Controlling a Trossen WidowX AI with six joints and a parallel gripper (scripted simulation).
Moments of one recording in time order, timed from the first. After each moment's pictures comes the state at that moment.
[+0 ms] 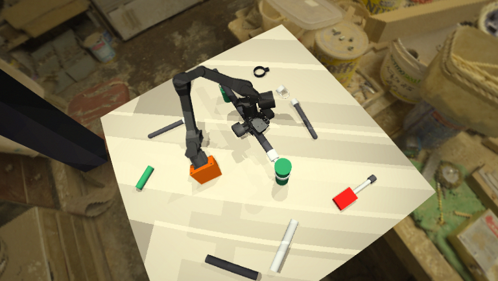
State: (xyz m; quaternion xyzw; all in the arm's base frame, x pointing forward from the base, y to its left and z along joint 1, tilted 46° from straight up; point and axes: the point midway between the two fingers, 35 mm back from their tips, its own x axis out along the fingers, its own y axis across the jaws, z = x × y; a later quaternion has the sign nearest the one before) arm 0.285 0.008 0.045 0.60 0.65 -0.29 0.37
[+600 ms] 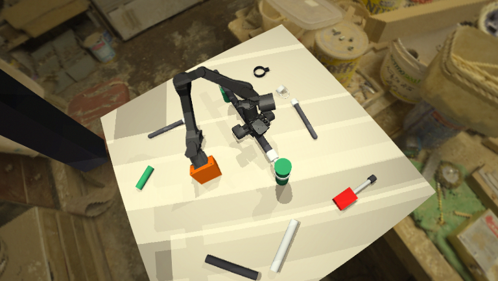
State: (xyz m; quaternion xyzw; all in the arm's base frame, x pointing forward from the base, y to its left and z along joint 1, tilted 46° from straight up) arm 0.283 0.002 0.037 0.60 0.64 -0.30 0.37
